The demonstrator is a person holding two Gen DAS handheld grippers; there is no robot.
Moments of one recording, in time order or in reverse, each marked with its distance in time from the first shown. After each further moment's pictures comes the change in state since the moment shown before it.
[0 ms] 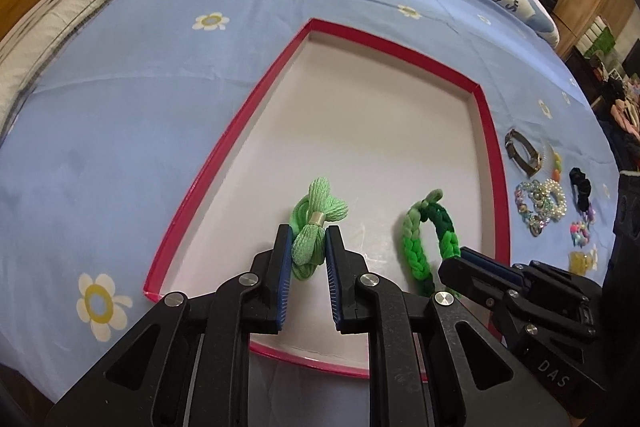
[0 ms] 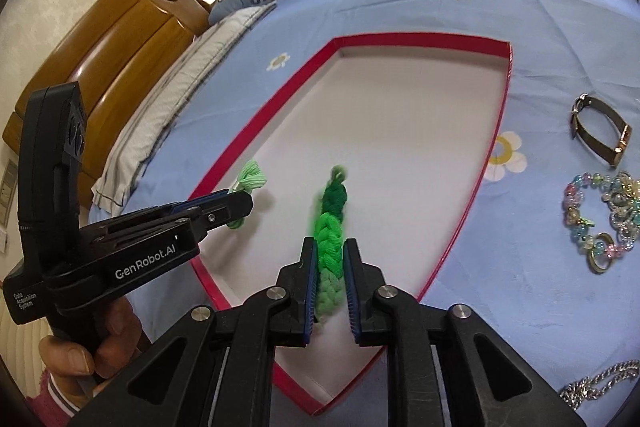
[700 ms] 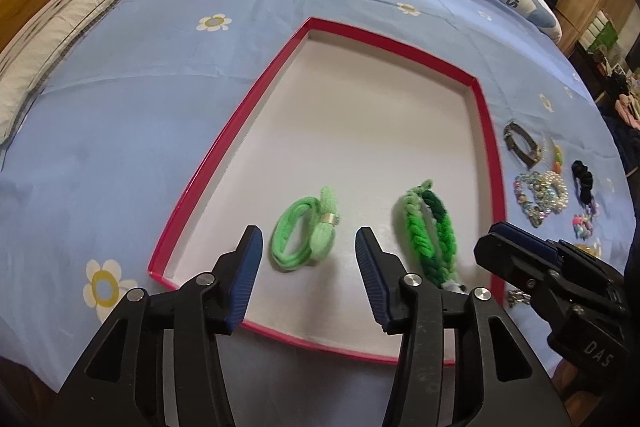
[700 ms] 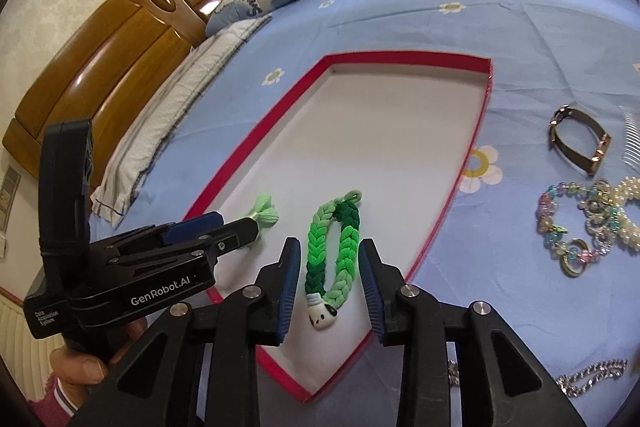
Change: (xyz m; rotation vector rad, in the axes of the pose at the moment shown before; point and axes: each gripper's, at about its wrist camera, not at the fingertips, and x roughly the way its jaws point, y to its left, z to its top) left arm -0.014 -0.006 -0.009 0.009 -0.013 0.025; right arm -0.023 -0.003 0.002 0.013 -0.055 -0.012
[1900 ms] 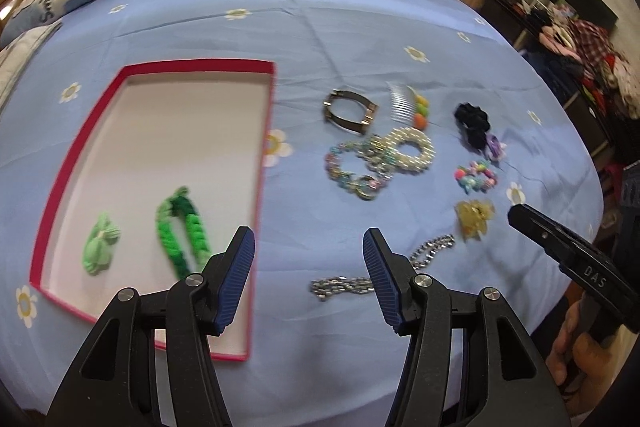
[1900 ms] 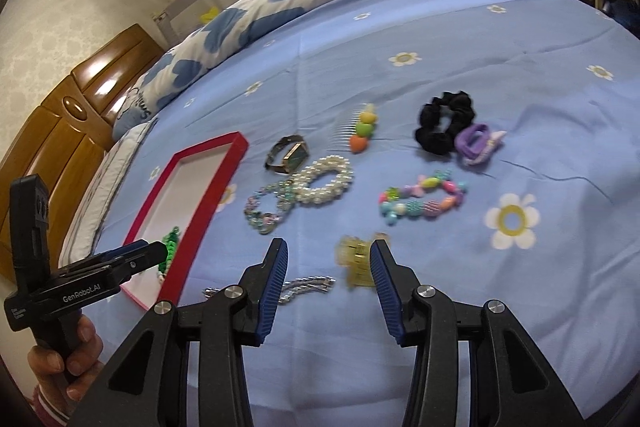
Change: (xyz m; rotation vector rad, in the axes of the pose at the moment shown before) left arm -0.028 -0.156 -0.016 0.268 -0.004 -0.202; right arm -0.169 -0.142 -0.072 0.284 -0.239 -0.291
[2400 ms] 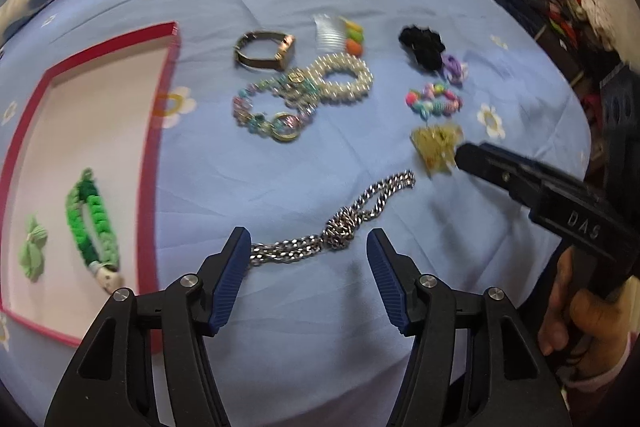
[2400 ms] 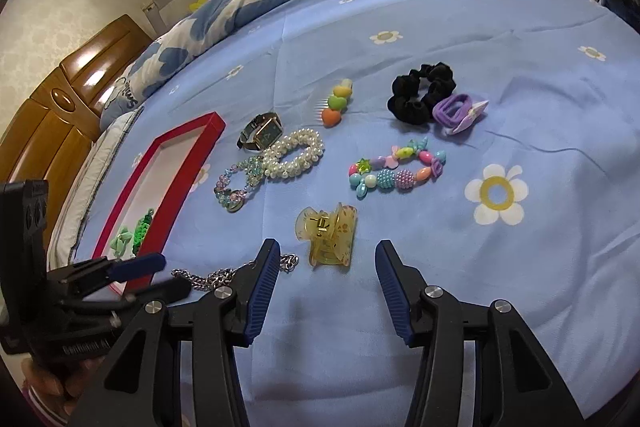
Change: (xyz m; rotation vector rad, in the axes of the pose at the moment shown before) left arm 0.041 -0.050 -0.027 0.182 0.131 -0.078; right arm 0.015 -0.016 -0.015 -0.002 0.039 -0.027
